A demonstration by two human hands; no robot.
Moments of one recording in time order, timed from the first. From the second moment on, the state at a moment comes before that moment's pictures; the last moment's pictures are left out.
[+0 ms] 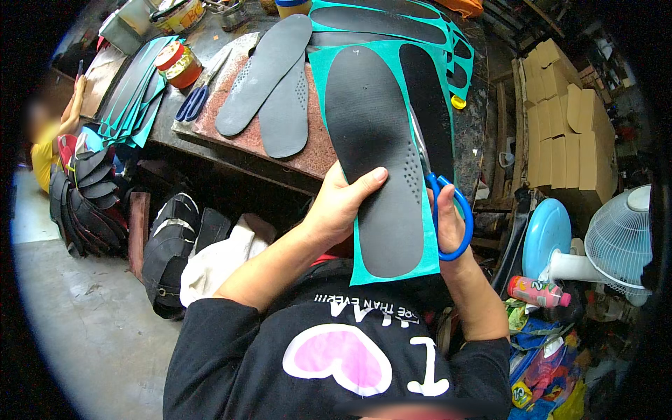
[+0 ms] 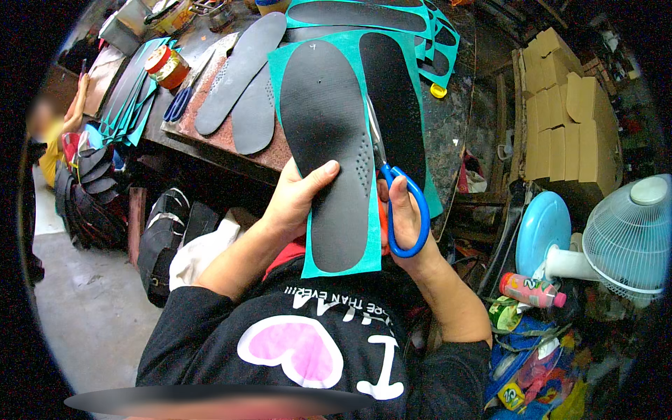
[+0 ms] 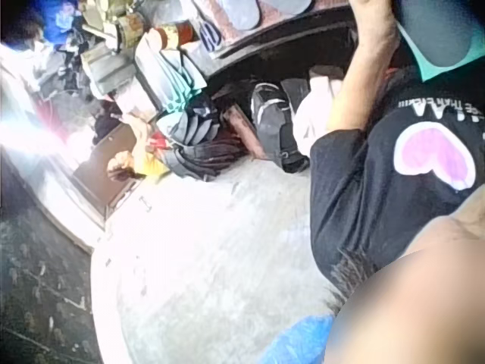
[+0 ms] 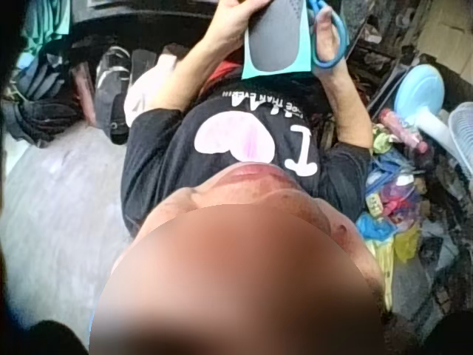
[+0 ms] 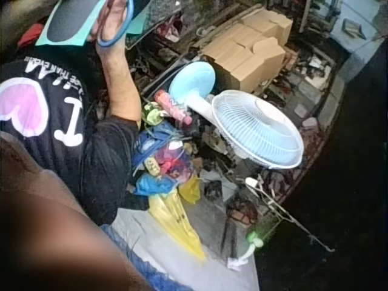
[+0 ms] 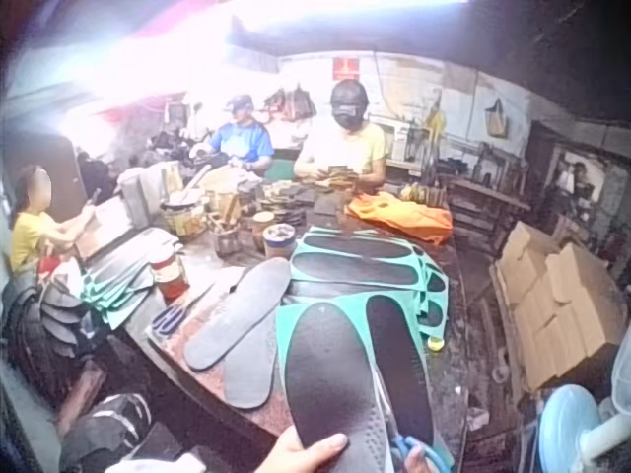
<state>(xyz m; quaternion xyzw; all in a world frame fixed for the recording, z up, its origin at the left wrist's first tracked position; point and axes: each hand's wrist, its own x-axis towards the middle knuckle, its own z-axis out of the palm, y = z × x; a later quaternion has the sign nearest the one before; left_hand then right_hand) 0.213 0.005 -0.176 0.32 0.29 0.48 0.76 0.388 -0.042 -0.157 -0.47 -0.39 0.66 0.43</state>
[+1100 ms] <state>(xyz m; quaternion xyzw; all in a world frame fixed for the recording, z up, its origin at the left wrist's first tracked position) 0.186 0.042 -0.158 0.32 0.36 0.56 0.67 0.396 0.003 -0.146 -0.46 -0.46 0.63 0.43</state>
